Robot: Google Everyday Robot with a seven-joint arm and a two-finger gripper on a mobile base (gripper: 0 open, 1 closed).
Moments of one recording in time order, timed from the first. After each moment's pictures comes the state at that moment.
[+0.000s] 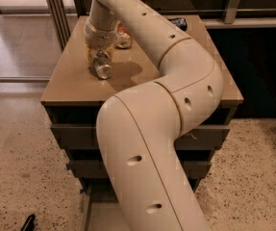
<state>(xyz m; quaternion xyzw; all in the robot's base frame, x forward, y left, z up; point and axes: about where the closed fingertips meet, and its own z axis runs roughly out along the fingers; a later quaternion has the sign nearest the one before) 0.756 0.141 0.827 -0.23 0.95 0.17 0.09</state>
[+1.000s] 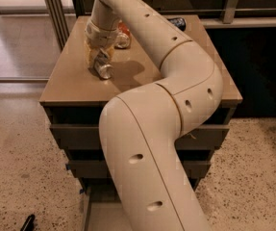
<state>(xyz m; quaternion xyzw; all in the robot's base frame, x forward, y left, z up) 0.753 0.134 0.827 -0.27 0.94 0.18 0.09</state>
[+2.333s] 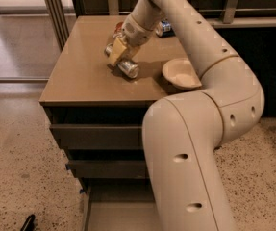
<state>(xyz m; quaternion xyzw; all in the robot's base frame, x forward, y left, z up) 0.745 0.049 0.840 -0.37 0.89 0.25 0.12</state>
